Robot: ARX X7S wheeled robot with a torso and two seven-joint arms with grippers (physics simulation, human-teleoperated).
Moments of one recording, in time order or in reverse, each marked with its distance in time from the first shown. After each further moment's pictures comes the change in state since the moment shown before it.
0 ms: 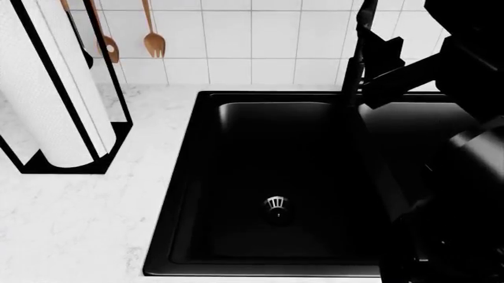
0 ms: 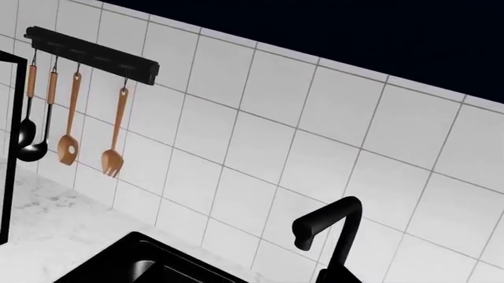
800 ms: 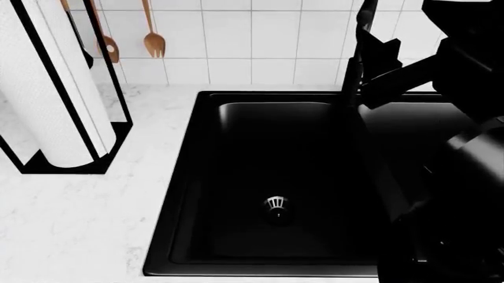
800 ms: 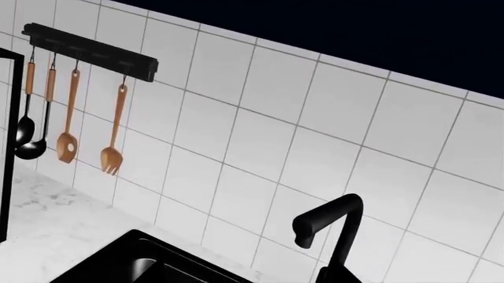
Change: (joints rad) left arm 0.000 -0.003 0.356 -0.018 -0.219 0.256 -0.033; right arm -0.013 -0.007 0.017 0.006 0.033 -0.021 0.032
